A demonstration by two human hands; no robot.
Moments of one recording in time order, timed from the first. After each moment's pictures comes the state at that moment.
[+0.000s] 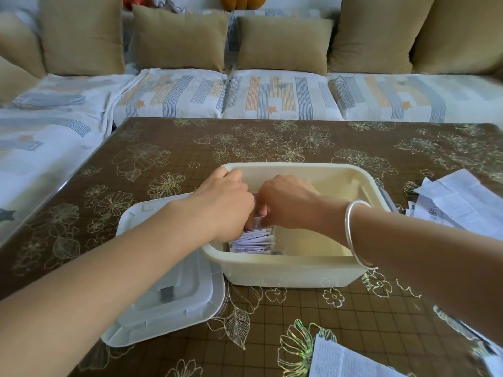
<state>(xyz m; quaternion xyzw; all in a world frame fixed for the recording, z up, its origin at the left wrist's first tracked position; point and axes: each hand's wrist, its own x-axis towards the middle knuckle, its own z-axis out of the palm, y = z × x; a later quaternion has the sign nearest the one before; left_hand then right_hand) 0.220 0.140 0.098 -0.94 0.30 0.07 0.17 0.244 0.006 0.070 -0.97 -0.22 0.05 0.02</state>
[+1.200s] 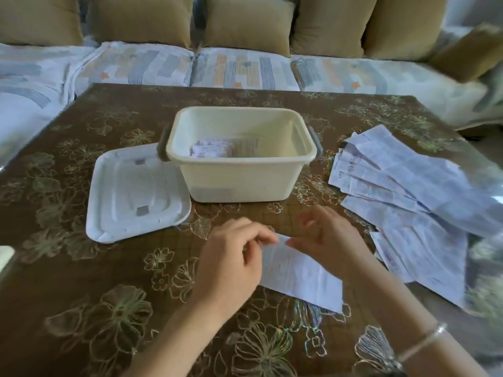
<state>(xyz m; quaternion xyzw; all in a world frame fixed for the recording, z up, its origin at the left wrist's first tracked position) 0.009 0.096 0.007 -0.86 0.24 -0.13 -0.44 0.015 -0.102 0.017 -0.97 0.02 0.01 0.24</state>
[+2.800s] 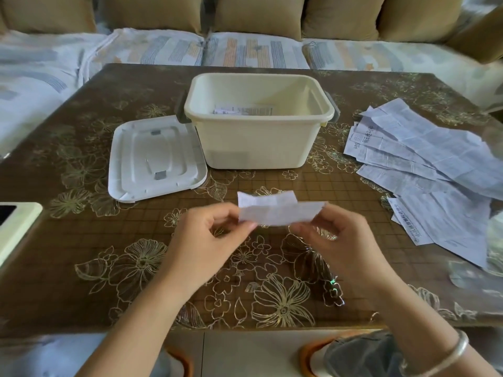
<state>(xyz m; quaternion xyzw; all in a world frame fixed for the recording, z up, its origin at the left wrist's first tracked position) -0.025 0.152 0.003 -0.84 0.13 -0.01 -0.52 -0.047 -0.068 -0.005 -0.85 -0.06 -0.08 0.52</state>
